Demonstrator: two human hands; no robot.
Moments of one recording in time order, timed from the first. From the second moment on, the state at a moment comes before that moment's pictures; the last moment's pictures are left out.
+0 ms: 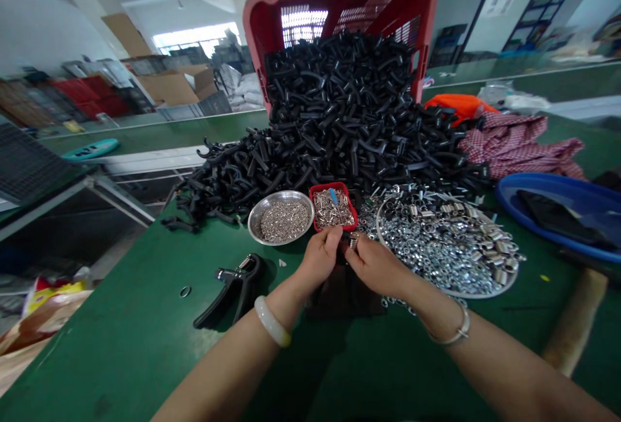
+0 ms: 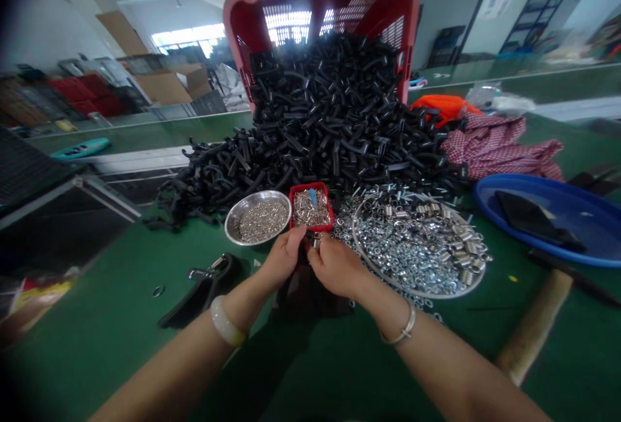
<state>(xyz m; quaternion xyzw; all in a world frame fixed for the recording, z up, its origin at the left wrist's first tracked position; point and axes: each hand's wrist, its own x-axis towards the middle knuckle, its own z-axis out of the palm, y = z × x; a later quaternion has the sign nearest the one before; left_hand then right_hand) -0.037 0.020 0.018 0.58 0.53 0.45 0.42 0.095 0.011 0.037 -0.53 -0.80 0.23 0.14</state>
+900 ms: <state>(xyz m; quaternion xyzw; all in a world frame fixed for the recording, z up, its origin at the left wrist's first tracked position) -0.051 0.010 0.002 0.78 0.58 0.18 0.11 0.085 0.025 0.002 -0.44 -0.35 0.74 0.37</state>
